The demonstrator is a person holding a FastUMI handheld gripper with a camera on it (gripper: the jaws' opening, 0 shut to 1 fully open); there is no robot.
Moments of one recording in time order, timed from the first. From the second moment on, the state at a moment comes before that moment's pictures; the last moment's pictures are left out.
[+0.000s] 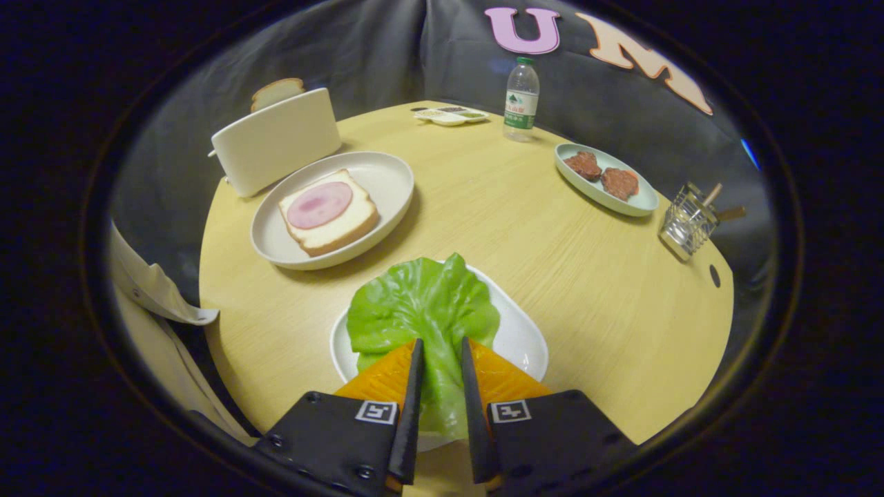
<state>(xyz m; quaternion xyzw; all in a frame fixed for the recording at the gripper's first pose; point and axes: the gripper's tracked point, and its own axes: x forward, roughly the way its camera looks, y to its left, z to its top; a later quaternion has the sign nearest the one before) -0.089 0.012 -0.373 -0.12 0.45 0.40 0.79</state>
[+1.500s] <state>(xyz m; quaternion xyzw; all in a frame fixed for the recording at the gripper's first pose) -0.079 0.085 -0.272 -0.16 0.39 0.37 0.83</state>
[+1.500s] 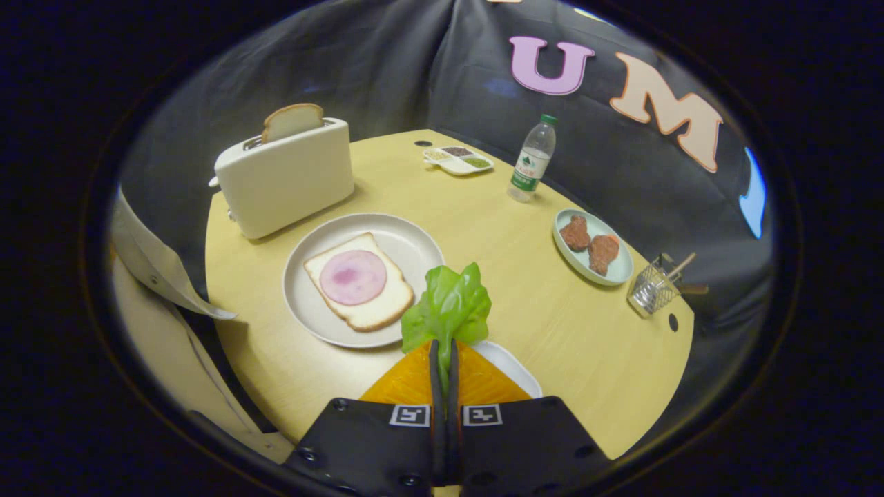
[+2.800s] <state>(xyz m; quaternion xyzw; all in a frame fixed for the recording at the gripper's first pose) -0.106 0.227 -0.287 -0.20 0.40 0.49 0.75</state>
